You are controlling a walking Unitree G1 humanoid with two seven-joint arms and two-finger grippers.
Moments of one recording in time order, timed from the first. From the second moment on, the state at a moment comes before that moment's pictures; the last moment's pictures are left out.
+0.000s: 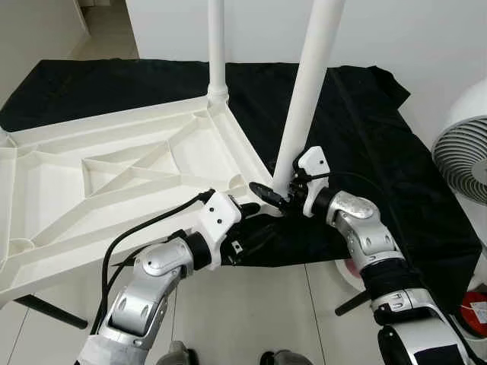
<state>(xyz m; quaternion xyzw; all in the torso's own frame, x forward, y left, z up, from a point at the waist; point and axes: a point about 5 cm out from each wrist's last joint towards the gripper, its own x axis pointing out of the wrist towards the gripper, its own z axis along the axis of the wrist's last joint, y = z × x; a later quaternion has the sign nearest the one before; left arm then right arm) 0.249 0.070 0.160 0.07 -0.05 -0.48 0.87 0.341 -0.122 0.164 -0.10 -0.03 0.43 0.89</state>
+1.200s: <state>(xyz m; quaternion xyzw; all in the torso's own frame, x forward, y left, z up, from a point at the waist) 0.246 0.067 0.158 0.06 -0.05 -0.49 0.87 0.308 -0.097 0.160 -0.01 -0.05 0.17 0.98</state>
